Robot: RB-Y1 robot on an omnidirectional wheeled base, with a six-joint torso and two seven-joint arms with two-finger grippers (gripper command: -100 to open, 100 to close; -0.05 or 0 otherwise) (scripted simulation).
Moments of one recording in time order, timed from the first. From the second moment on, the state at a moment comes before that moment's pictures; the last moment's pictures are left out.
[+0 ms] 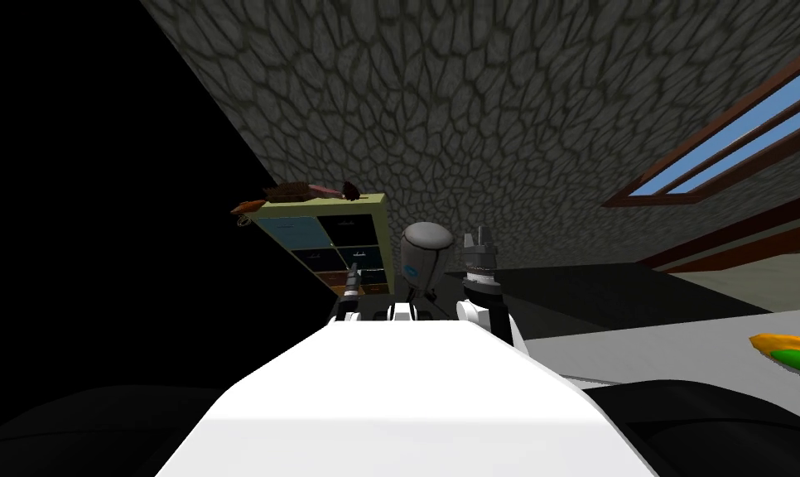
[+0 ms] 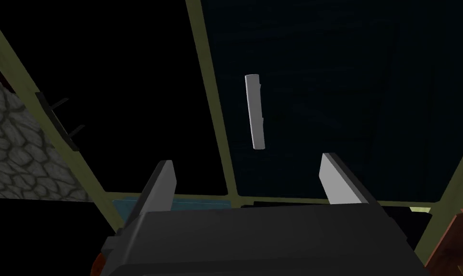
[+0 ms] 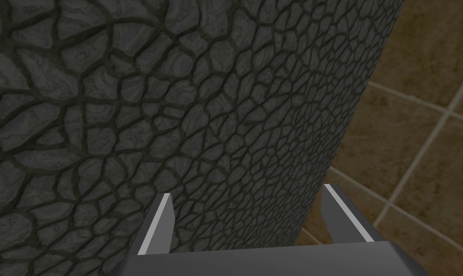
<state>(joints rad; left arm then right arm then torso) 0.36 0.04 0.01 -1.54 0.01 -0.55 -0.04 0.52 0.00 0.04 -2.37 0.02 -0.42 0.07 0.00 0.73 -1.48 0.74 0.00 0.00</state>
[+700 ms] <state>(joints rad) 0.35 0.15 0.01 -1.52 0.01 -0.54 -0.04 0.52 0.00 0.04 -2.37 0.02 -0.42 0.07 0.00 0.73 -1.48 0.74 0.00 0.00</state>
